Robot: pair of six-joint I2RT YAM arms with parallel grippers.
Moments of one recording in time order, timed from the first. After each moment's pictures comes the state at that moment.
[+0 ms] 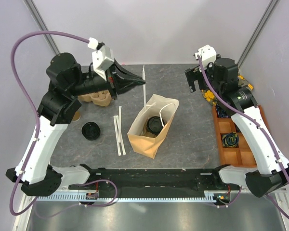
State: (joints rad) left arm -0.56 1.24 1.83 -0.47 0.78 0.02; right arm 0.36 1.25 1.50 -0.60 0.08 -0.22
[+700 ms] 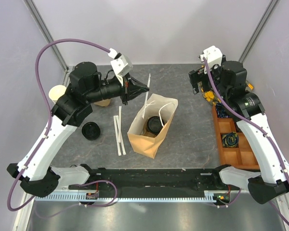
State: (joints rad) left arm -0.67 1.21 1.63 -0.50 0.55 0.03; right arm 0.36 1.17 1.50 -0.60 0.04 -0.23
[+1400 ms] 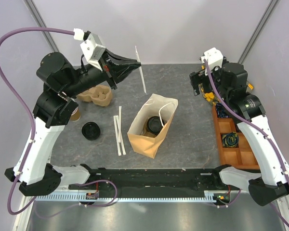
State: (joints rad) left arm -0.62 1.24 1.87 -0.40 0.46 0.00; right arm 0.35 1.15 1.47 -0.60 0.04 -0.23
